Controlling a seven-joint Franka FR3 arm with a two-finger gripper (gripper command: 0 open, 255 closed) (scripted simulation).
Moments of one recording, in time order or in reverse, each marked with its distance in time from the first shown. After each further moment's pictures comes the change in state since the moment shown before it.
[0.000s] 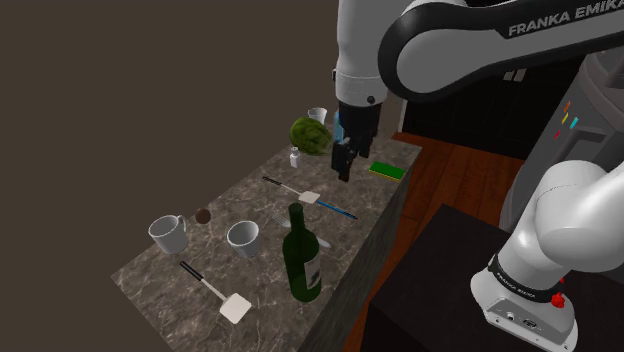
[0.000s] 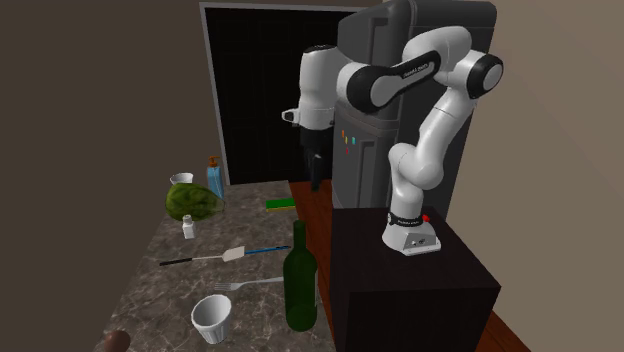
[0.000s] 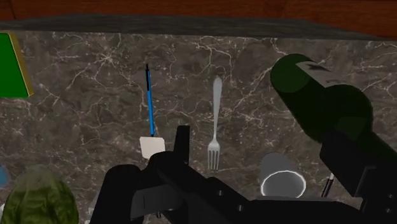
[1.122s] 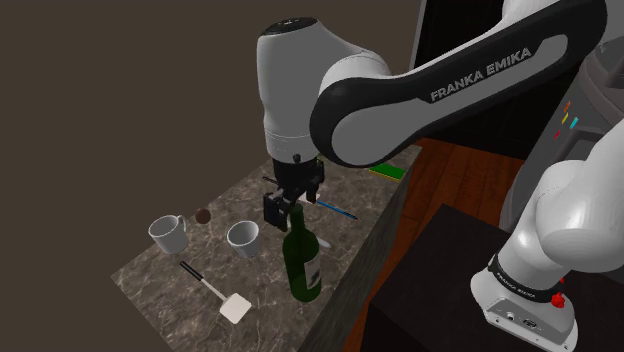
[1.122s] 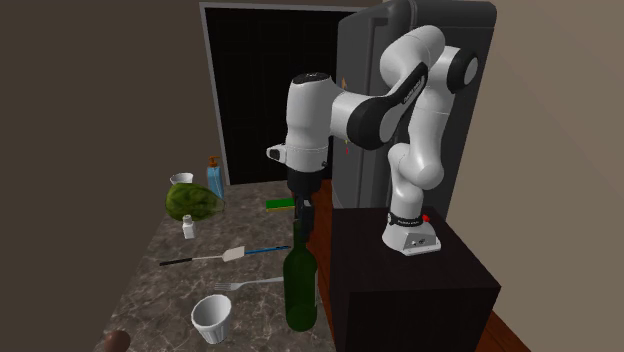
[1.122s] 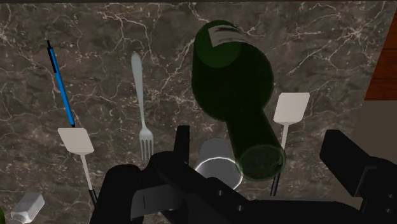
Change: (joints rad) arm 0.023 0.340 0.222 0.181 -0.044 0.191 0.311
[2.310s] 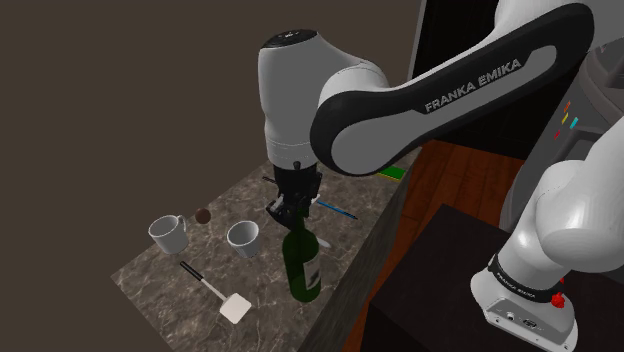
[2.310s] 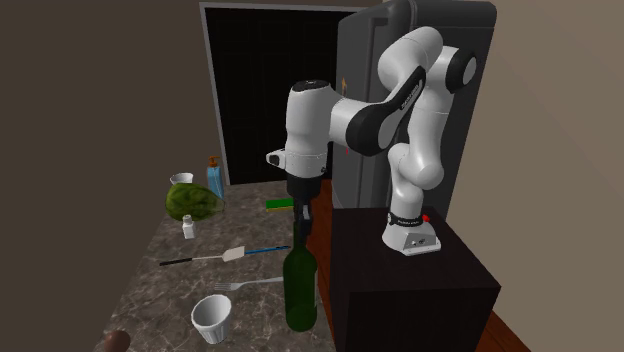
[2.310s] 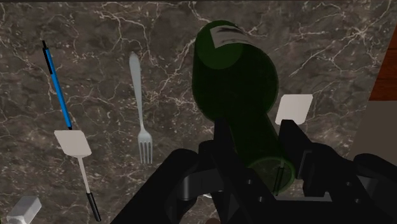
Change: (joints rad) arm -0.001 0.014 0.003 -0.020 -0.007 0.034 0.005
